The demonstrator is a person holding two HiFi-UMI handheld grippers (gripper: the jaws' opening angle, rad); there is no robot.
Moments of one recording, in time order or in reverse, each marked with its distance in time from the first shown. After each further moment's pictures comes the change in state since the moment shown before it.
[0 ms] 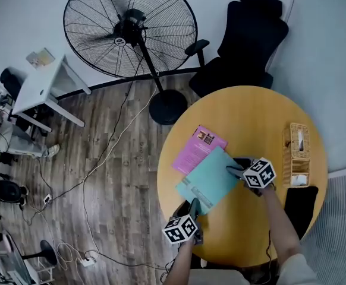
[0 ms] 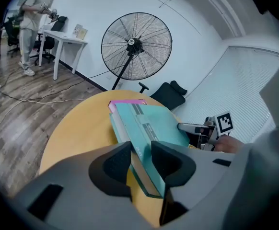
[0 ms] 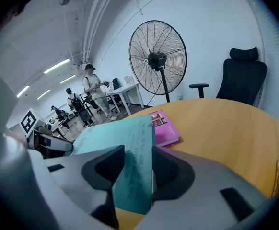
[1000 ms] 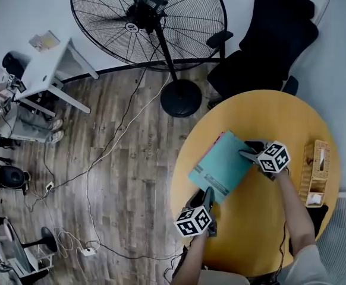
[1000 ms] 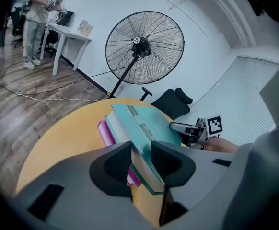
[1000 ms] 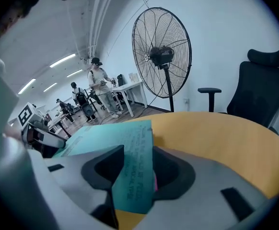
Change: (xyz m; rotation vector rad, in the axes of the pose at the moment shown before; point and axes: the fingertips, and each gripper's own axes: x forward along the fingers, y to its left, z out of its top) left arm 0.071 -0.001 0.077 -0.080 -0.032 -0.018; right arm 0.075 -0.079 0.080 -0.099 0.034 0.058
